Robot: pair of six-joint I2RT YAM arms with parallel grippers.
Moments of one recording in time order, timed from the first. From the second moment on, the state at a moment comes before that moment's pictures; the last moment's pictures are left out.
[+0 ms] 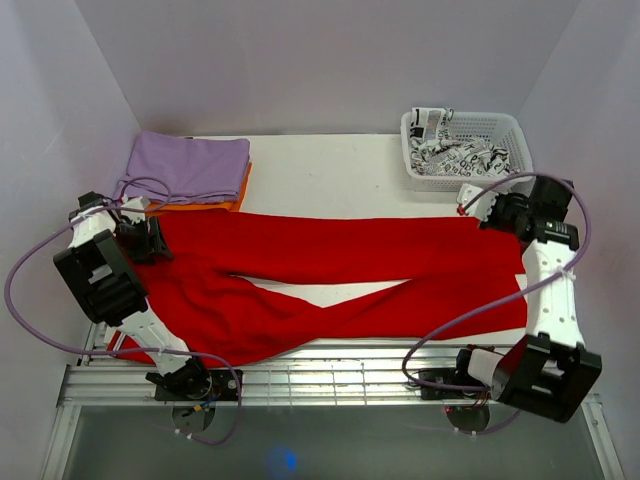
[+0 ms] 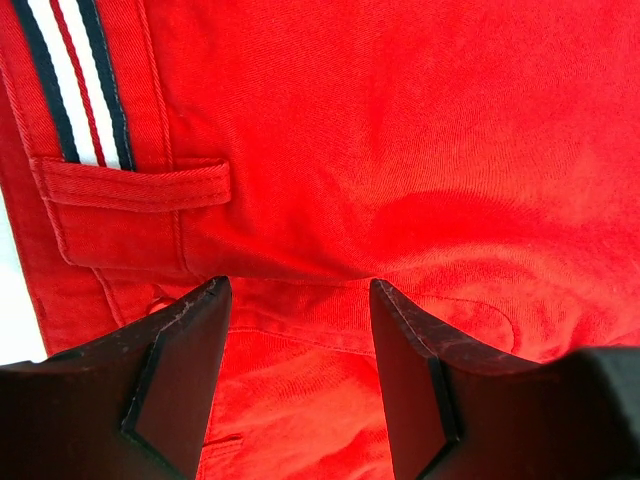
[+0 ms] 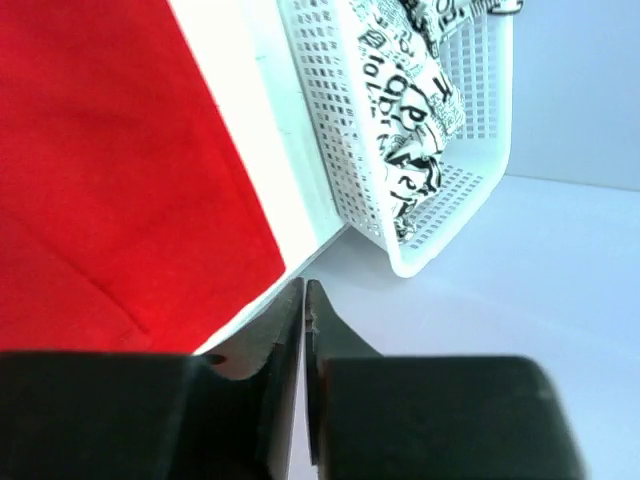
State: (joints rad) left arm 0.58 1.82 1.30 -0.86 0.43 0.39; right arm -0.28 1.21 1.08 -0.60 -0.48 -1.48
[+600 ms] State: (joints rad) left arm 0.58 1.83 1.27 -0.85 0.45 0.39; right arm 0.00 1.37 0.95 -0.90 -0.56 -1.50
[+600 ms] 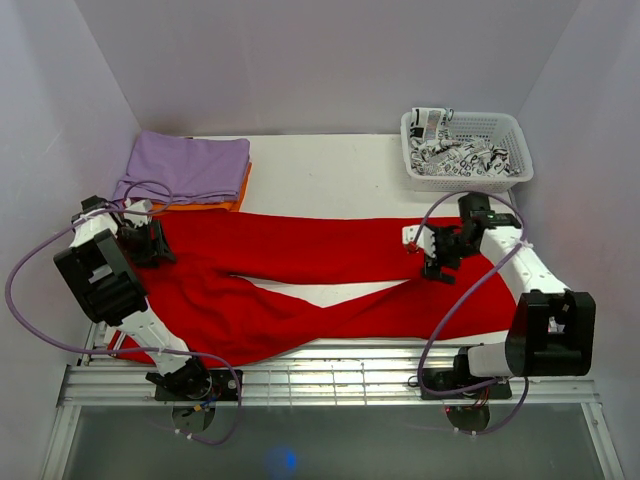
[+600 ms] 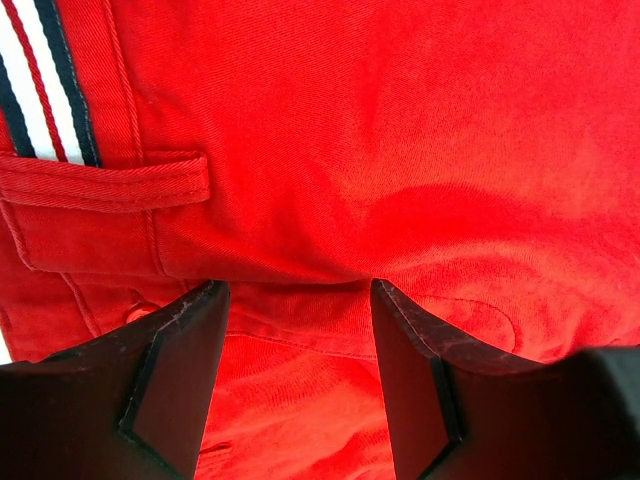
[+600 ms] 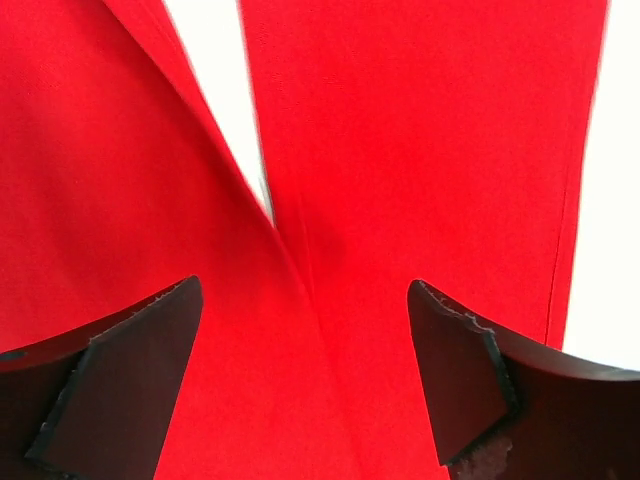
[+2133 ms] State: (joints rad) left arm 0.58 1.87 1.26 -0.81 0.43 0.38; right arm 0.19 1.55 0.85 -0.85 -0.45 -1.61
